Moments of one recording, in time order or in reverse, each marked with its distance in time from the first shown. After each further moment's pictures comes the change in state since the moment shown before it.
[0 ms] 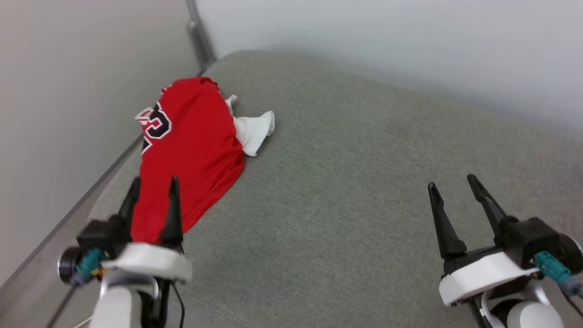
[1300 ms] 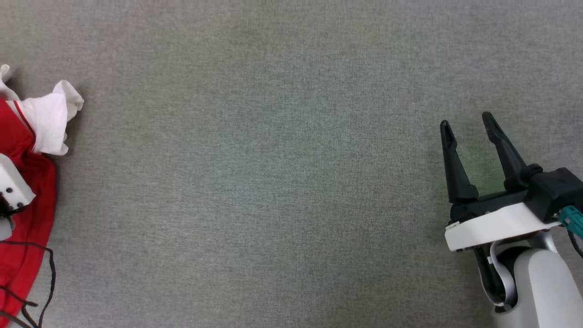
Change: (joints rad) left arm -0.536 0.494 0.046 0.600 -0.396 0.048 0.831; right arm -0.216 -0.015 -0.011 0.069 0.062 0.000 -0.075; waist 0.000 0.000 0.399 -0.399
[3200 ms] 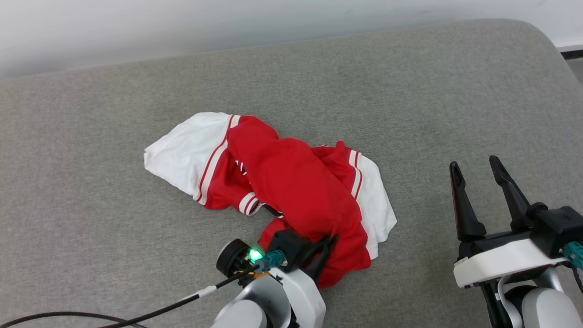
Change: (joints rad) left arm 0.379 -0.439 -0.737 -0.525 0.202 -0.049 -0.555; right arm 0.156 0.015 -0.050 -0.054 0.004 0.000 0.028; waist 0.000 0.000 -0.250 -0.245
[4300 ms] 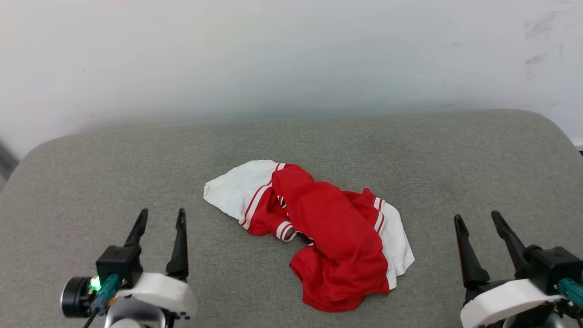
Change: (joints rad) left arm 0.194 0.195 0.346 -0.118 -0.051 0.287 -0.261; right arm 0.154 0.000 -0.036 -0.006 -0.009 0.000 0.064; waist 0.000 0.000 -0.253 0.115
